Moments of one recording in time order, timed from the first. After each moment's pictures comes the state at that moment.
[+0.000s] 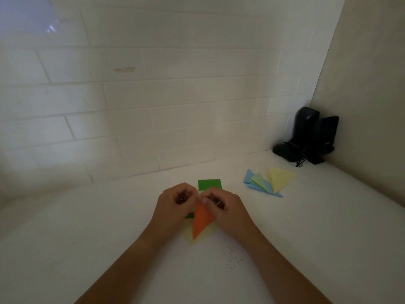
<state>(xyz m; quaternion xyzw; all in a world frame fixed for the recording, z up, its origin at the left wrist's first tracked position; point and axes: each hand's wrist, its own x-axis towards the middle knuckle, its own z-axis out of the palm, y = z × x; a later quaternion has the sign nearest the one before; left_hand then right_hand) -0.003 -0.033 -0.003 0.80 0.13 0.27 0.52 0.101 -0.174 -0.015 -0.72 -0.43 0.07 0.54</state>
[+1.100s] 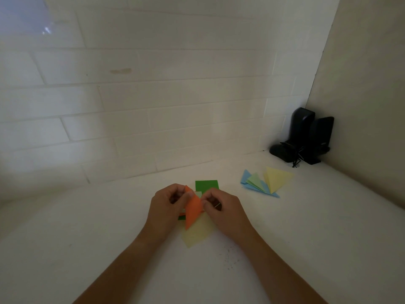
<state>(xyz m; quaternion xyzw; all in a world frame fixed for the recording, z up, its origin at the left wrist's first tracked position) 0.005 -0.020 -0.018 0.78 0.18 0.30 0.52 0.105 -0.174 -0.020 -0.75 -0.40 0.05 0.53</state>
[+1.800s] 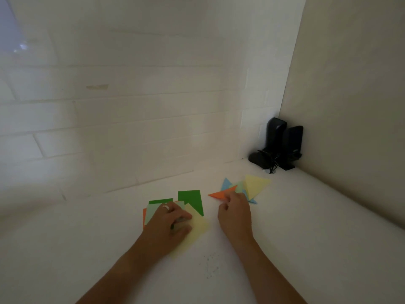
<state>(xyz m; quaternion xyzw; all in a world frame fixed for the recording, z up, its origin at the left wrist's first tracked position) 0.013 -0.034 -0.037 0.93 0.07 0.19 0.30 0.137 -0.207 -0.023 -0.89 -0.17 -0.08 0.42</state>
